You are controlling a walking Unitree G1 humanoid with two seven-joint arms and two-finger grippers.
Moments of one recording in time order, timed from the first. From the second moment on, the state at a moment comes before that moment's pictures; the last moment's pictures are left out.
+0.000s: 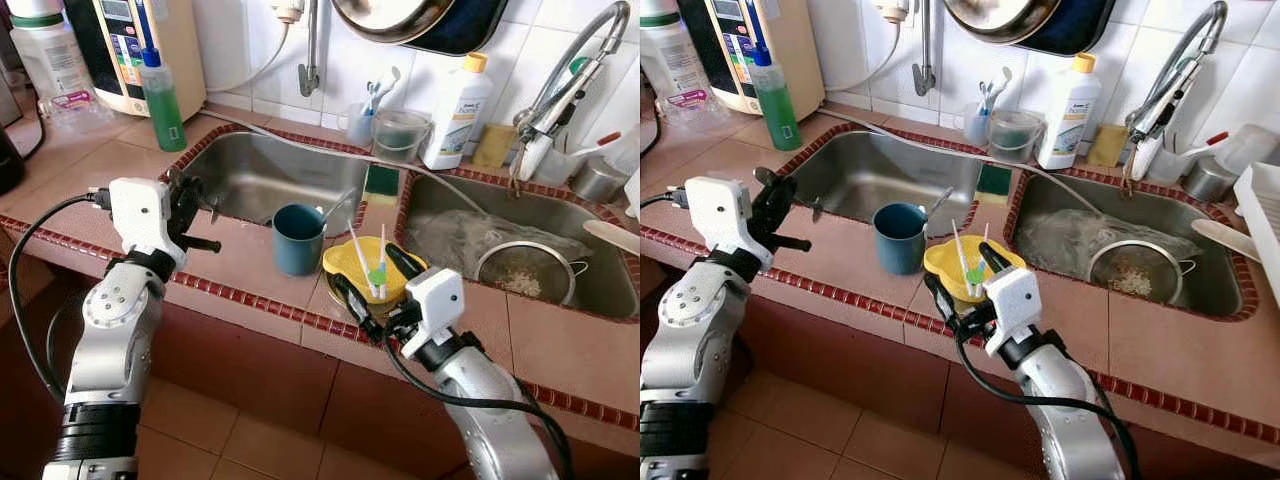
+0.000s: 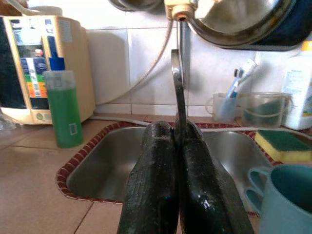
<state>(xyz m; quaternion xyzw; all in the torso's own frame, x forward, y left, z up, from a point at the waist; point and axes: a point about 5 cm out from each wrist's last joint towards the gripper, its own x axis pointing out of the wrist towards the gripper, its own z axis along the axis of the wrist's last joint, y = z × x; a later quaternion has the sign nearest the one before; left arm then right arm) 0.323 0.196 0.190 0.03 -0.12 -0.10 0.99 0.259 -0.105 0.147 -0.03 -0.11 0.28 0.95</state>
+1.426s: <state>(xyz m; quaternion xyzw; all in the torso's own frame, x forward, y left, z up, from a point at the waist) 0.333 0.182 0.189 0.03 -0.14 -0.14 0.98 0.258 -0.113 0.179 -0.04 -0.14 0.27 0.95</state>
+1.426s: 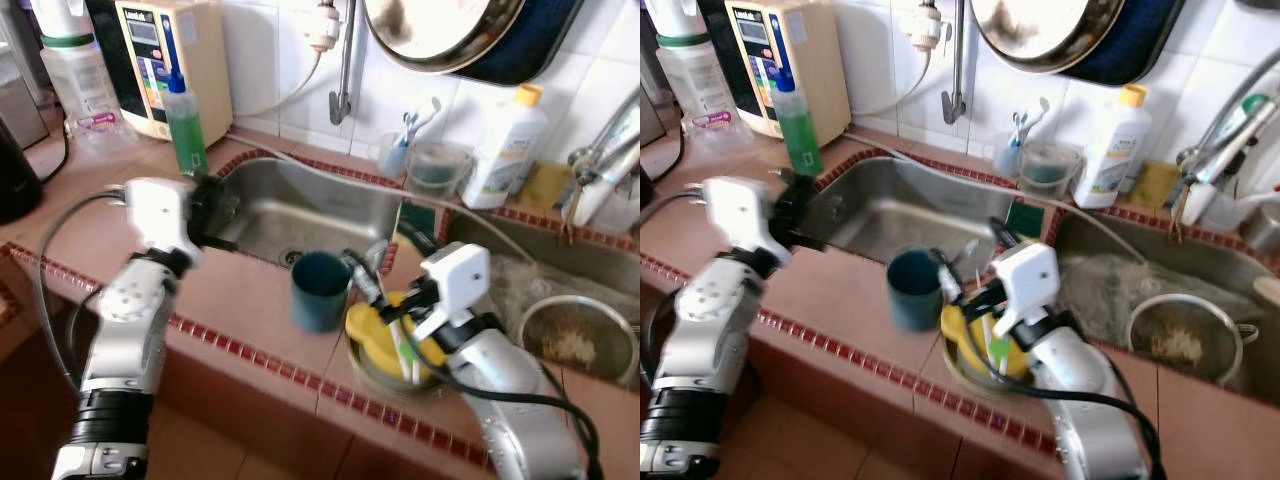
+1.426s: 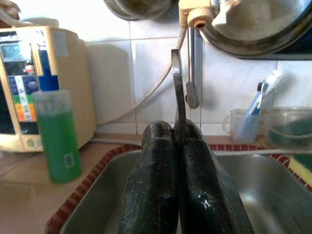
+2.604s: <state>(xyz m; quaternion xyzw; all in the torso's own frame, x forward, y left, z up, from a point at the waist) 0.348 0.177 0.194 0.02 -0.15 -0.15 0.98 0.229 -0.132 0.158 0.07 -0.06 0.27 0.96</state>
